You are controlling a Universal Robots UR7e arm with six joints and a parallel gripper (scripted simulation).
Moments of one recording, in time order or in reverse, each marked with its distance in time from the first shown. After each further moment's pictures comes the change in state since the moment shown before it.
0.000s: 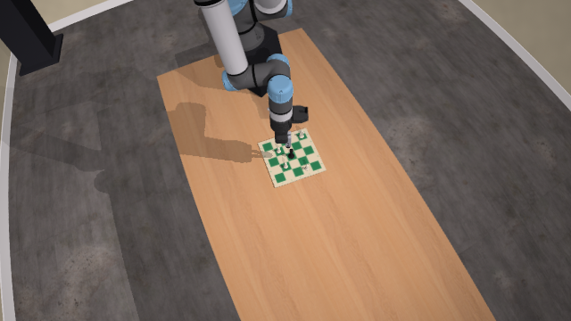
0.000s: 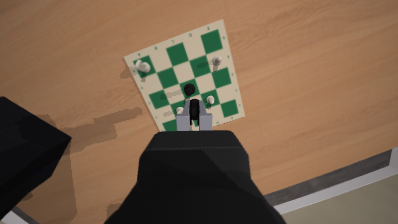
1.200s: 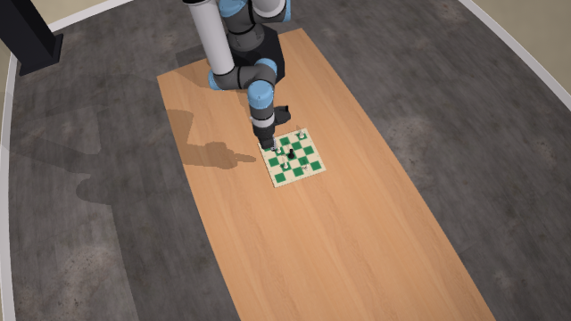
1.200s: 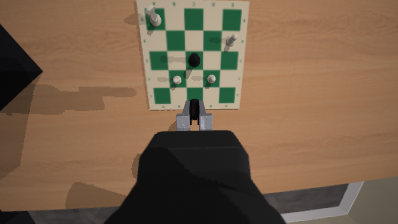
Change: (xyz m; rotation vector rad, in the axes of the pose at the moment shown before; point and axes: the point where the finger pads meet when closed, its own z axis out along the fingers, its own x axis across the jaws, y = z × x) arm 0.012 0.058 0.000 0.010 0.003 -0.321
